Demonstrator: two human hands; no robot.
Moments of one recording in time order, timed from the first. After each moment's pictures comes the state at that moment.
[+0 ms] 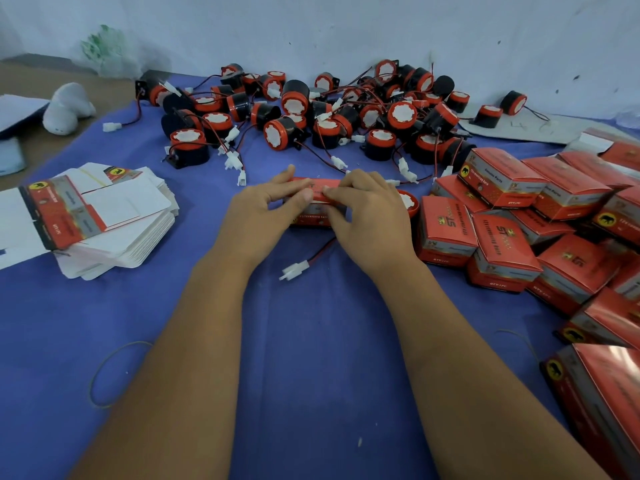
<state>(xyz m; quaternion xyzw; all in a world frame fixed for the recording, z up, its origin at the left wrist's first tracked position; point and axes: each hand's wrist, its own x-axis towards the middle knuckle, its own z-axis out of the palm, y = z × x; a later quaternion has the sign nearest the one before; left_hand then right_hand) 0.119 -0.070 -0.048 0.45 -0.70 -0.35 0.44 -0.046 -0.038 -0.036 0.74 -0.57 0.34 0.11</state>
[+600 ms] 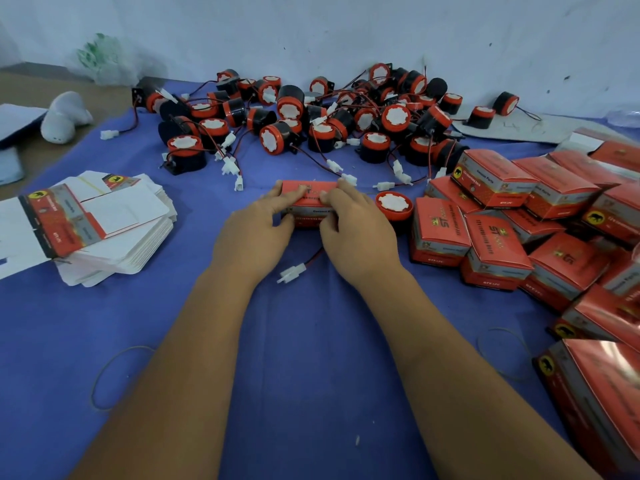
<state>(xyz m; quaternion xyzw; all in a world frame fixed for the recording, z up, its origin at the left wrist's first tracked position) 0.118 -0.062 -0.051 0.53 -0.74 -0.25 0.35 -0.035 -0.035 -0.045 0.71 -0.63 0.32 0.00</state>
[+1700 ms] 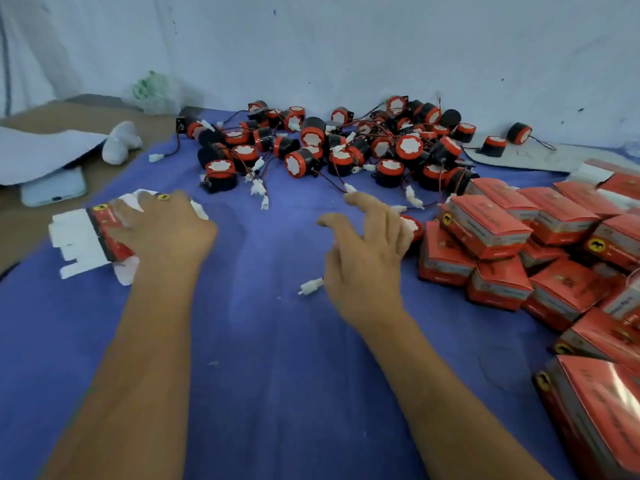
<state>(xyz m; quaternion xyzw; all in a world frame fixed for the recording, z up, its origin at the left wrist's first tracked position) 0.202 -0.048 -0.002 0.80 -0.57 0.05 0.20 -0.007 0.019 -0.028 0.69 -0.56 0.44 0.13</state>
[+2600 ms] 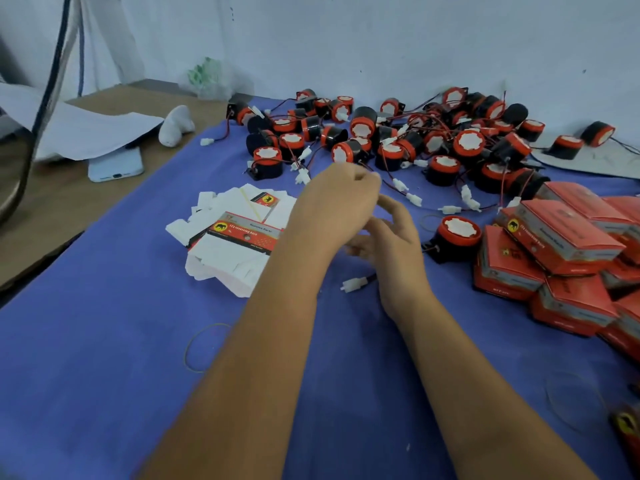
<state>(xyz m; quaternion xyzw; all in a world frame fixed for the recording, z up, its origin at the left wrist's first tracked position) 0.104 -0.020 0.047 0.58 -0.67 -0.32 0.34 0.009 -0.014 -0.034 0.47 -0.45 0.57 -0.50</state>
